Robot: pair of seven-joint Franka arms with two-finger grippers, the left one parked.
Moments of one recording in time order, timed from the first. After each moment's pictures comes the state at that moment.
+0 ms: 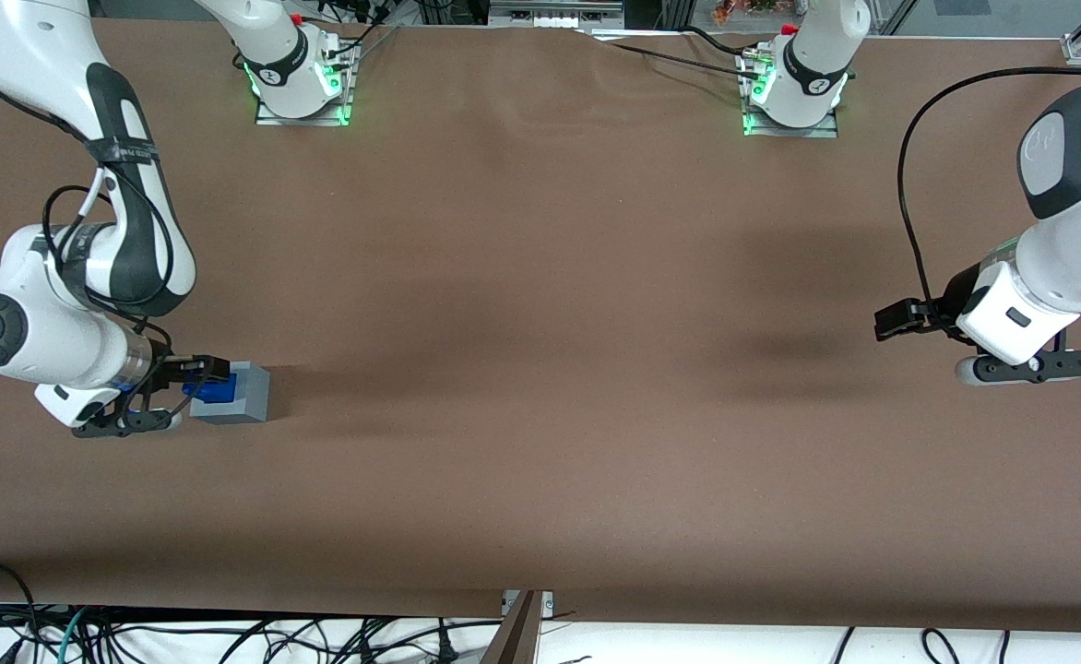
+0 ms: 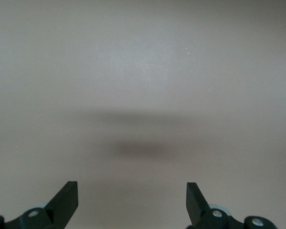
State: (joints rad) arm 0.07 0.51 -0.07 -1.59 0.01 2.01 -0.12
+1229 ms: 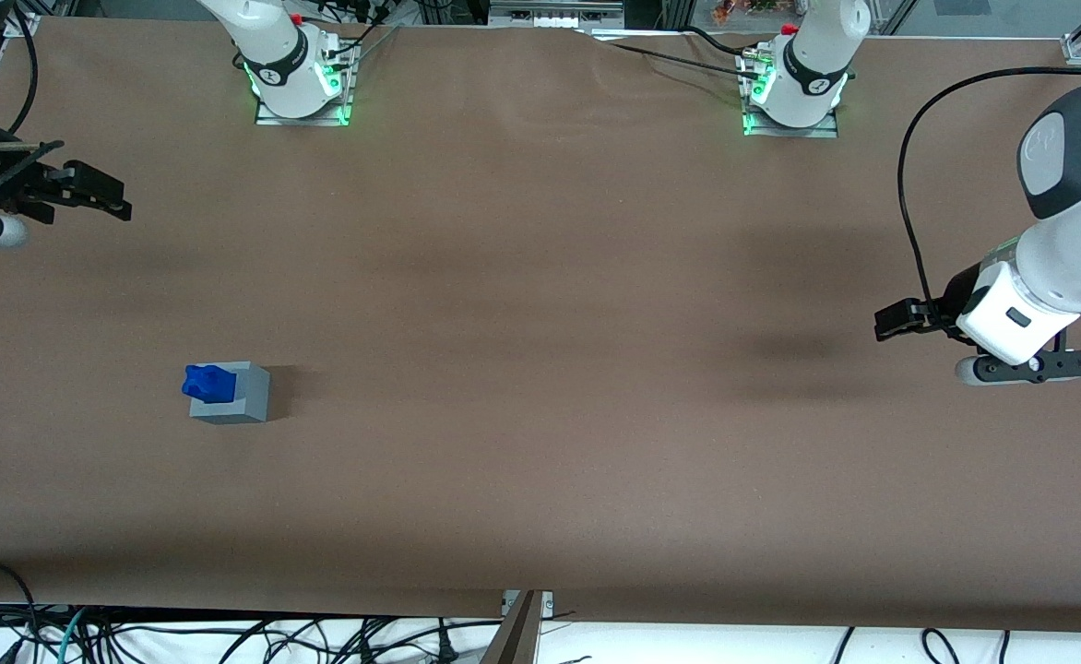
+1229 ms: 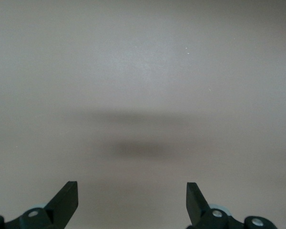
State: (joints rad) arm -0.05 0.02 0.03 -1.64 0.02 1.56 -0.05
